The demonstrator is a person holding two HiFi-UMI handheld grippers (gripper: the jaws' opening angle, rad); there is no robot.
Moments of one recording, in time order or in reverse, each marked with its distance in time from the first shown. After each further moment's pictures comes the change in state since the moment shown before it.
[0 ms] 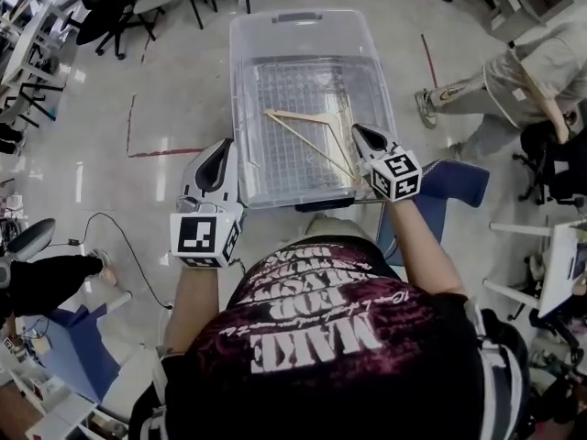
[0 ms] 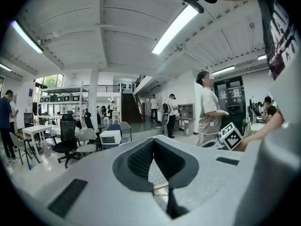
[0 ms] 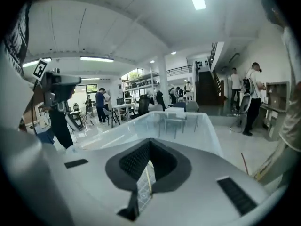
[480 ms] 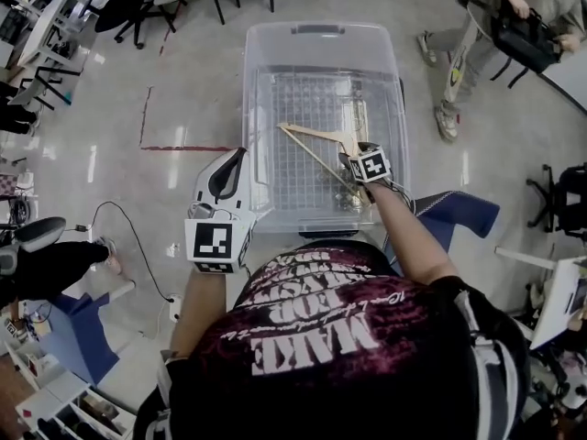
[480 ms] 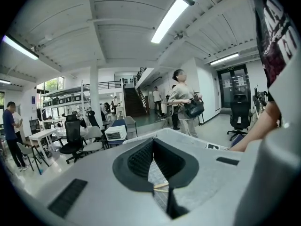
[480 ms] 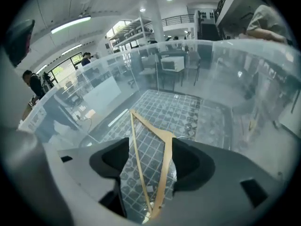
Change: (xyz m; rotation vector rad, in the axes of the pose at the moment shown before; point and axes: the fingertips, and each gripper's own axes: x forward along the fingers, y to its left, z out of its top) left arm 0.049 0.014 -0.012 0.057 0.101 0.063; right arm 0.129 -0.054 -0.179 0.085 0.600 -0.010
